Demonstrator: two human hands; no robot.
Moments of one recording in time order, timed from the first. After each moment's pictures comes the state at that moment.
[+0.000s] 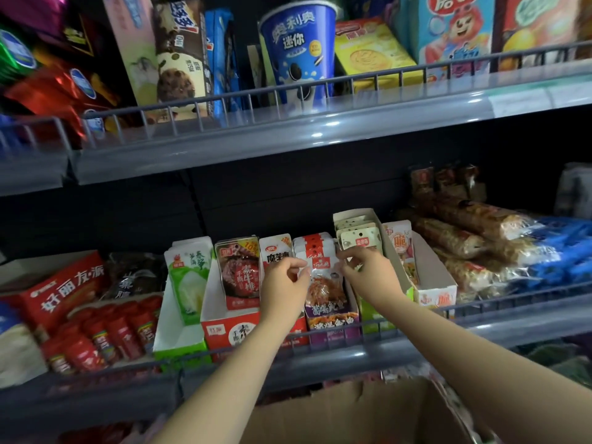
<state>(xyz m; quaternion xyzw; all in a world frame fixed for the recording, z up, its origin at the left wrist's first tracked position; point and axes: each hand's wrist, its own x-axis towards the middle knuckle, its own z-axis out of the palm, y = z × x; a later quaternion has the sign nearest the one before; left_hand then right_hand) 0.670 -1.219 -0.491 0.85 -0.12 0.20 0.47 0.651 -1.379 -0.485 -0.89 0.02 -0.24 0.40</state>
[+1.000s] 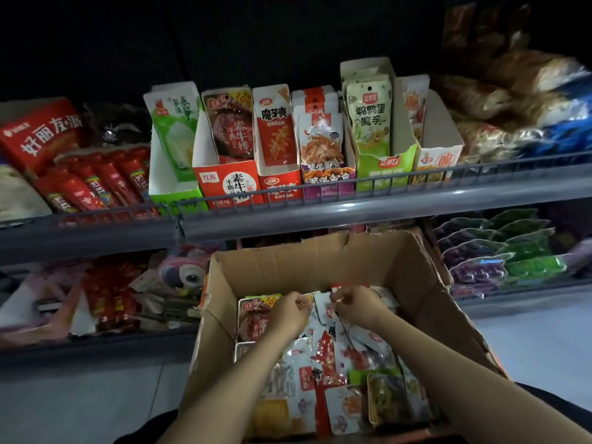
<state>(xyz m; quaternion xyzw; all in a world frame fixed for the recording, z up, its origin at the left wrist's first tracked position) 0.541 -1.185 -0.731 0.91 0.04 -0.16 0.38 0.526 -1.350 -0.711 -0.92 0.08 0.17 0.36</state>
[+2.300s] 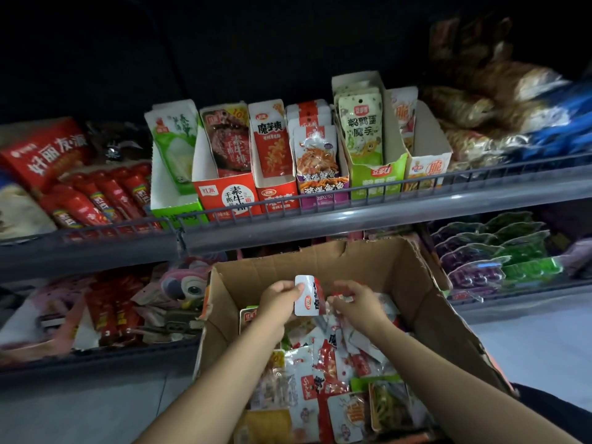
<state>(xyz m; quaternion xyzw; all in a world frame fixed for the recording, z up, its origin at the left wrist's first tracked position) 0.543 -1.184 -0.674 0.73 0.19 -0.17 0.64 0.515 -1.344 -0.706 -0.85 0.13 0.06 0.51</state>
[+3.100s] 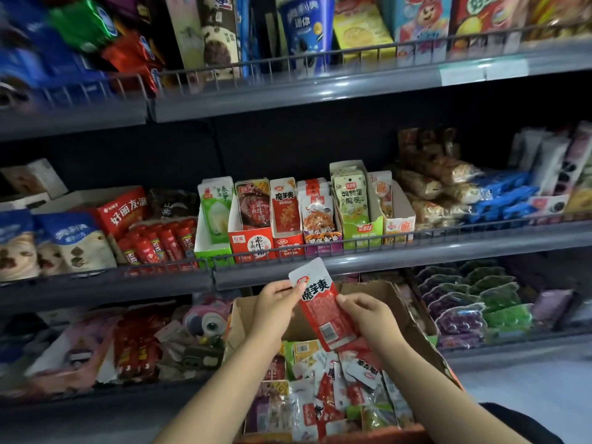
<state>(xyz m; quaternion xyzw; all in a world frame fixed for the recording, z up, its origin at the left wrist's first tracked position) 0.459 -1.180 -0.539 0.75 0.07 0.00 0.66 0.433 -1.339 -0.576 -0.66 0.10 -0.02 0.74</state>
